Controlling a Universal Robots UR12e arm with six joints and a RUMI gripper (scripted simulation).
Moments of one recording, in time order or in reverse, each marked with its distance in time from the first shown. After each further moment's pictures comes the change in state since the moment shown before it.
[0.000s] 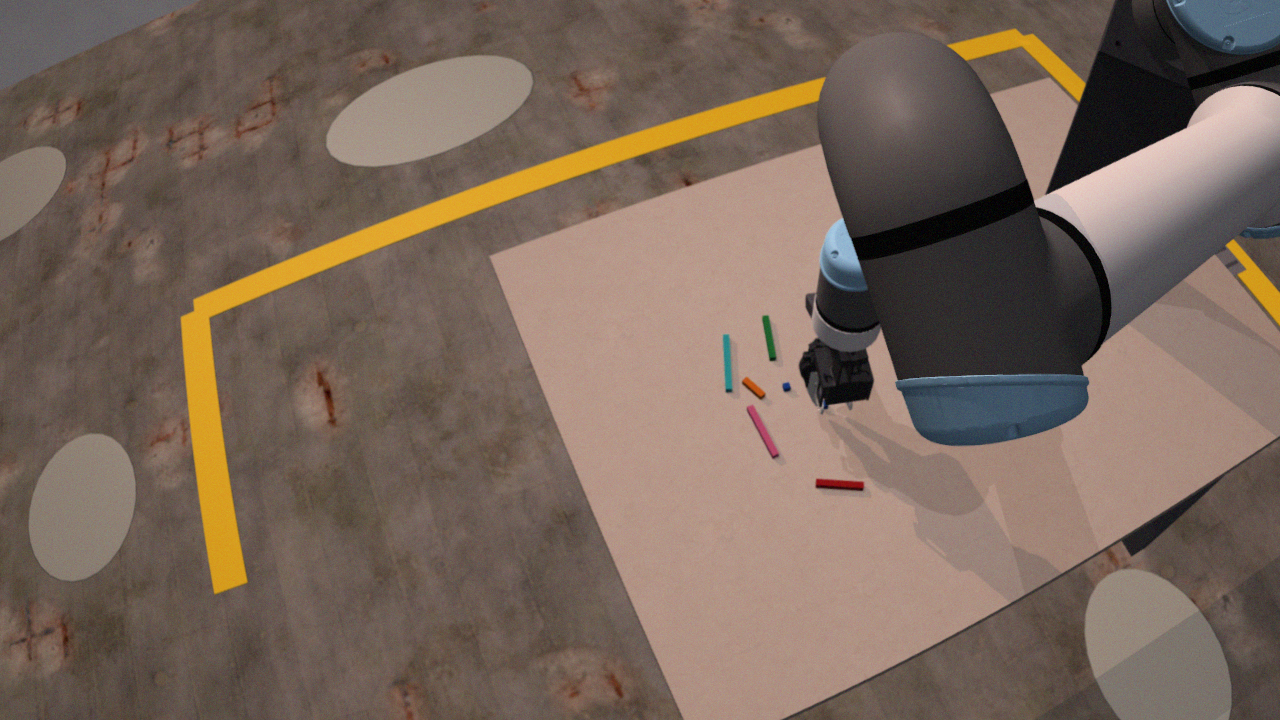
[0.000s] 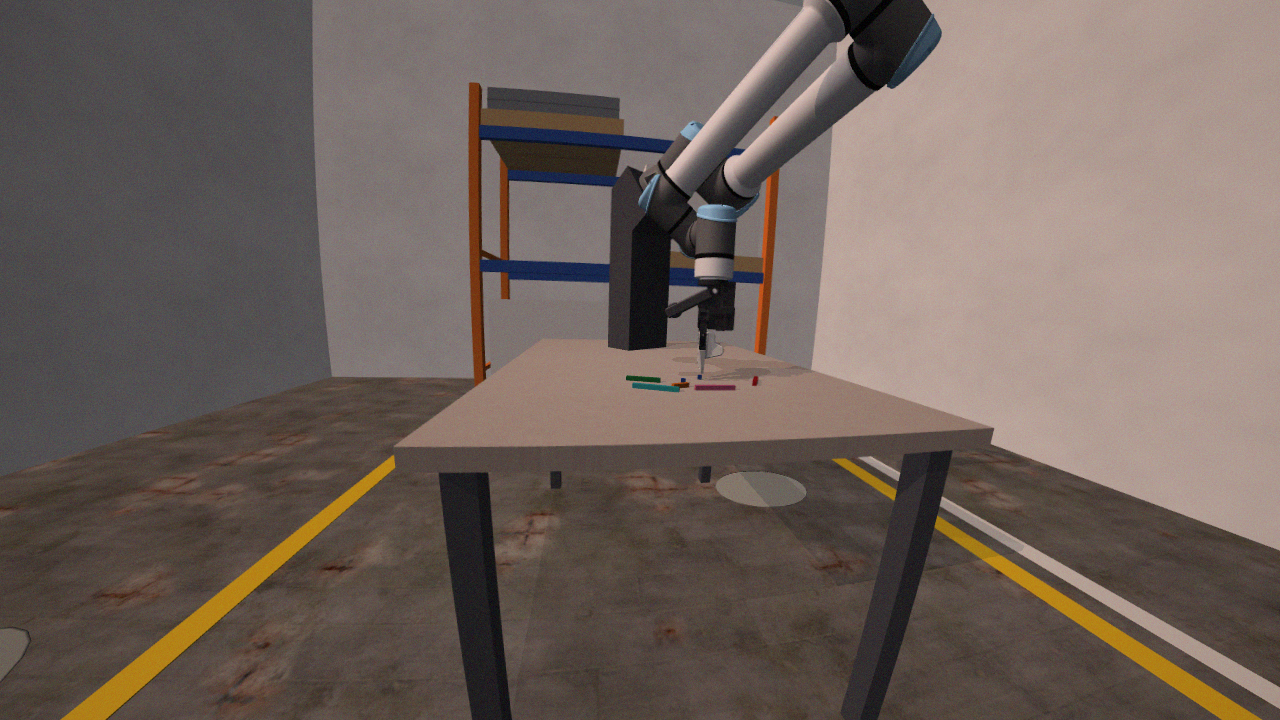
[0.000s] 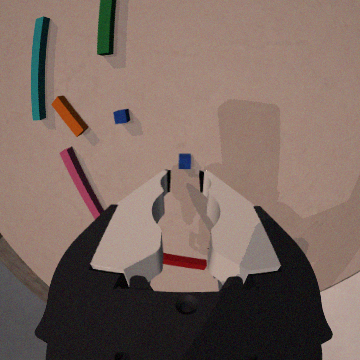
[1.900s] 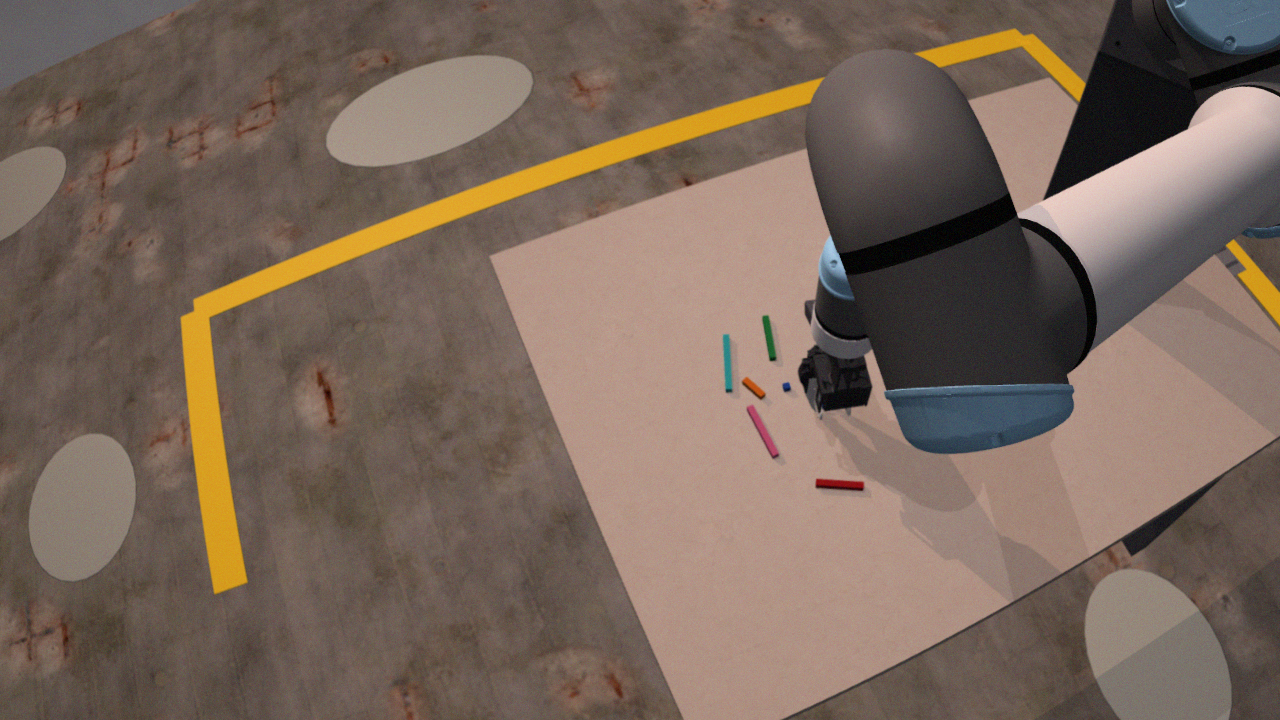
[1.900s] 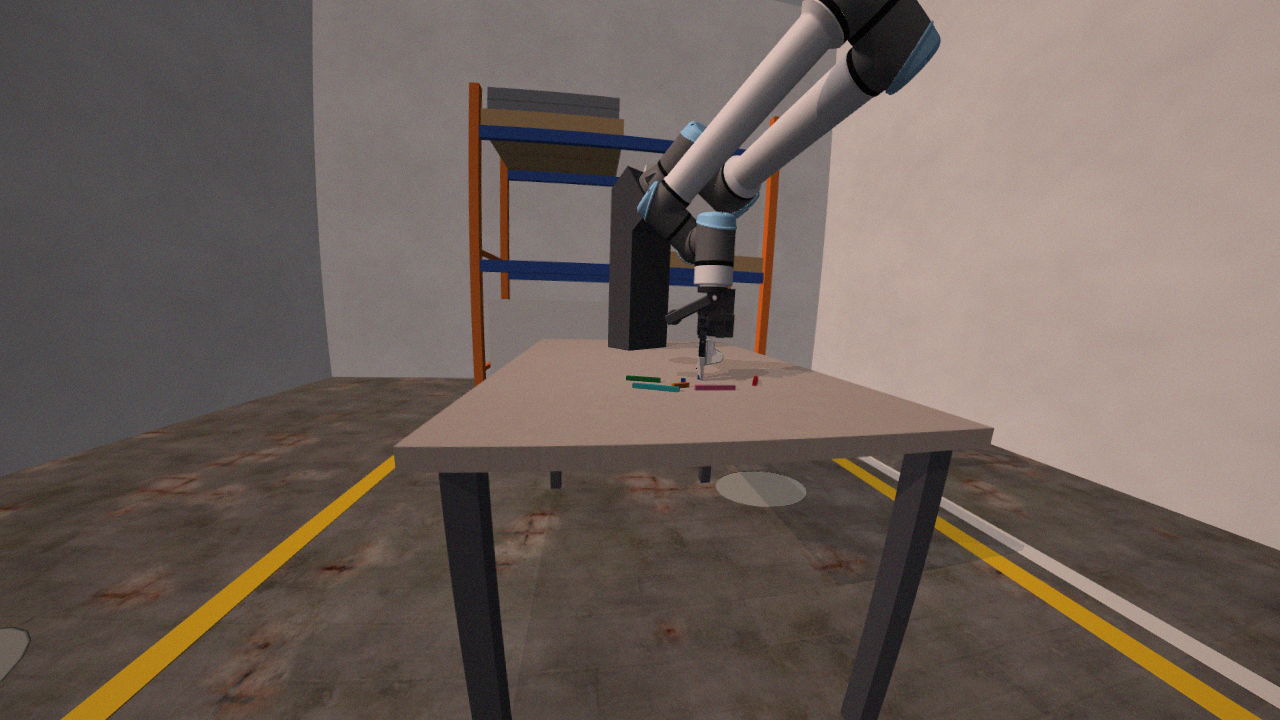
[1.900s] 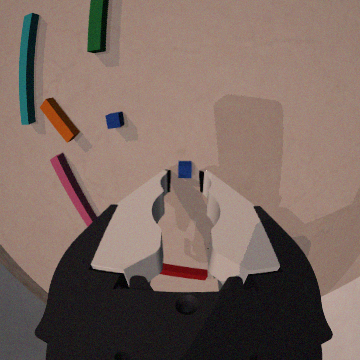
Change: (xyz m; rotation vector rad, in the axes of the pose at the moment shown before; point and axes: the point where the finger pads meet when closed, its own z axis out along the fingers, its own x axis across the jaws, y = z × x) arm 0.000 0.000 0.016 0.000 0.000 0.000
